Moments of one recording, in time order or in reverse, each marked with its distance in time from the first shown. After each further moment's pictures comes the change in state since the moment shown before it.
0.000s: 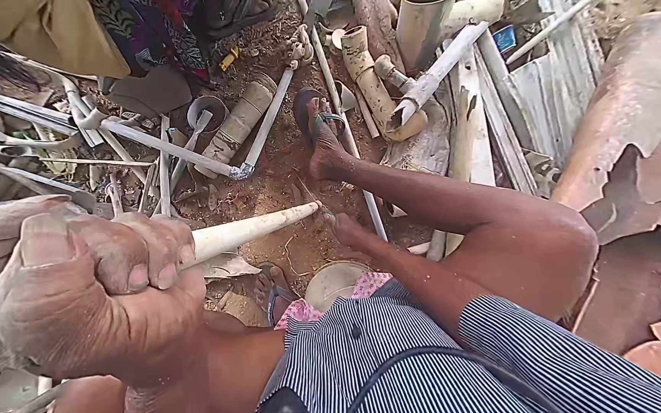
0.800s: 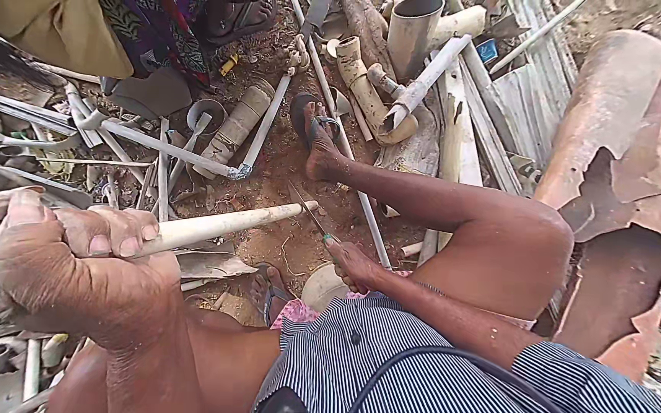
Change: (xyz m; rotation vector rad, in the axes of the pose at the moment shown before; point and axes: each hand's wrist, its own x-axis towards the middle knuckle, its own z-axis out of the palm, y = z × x) left_hand 0.013 -0.008 -0.024 0.082 0.194 -0.021; right_hand -0.065 0.021 0.024 0.432 -0.232 0.054
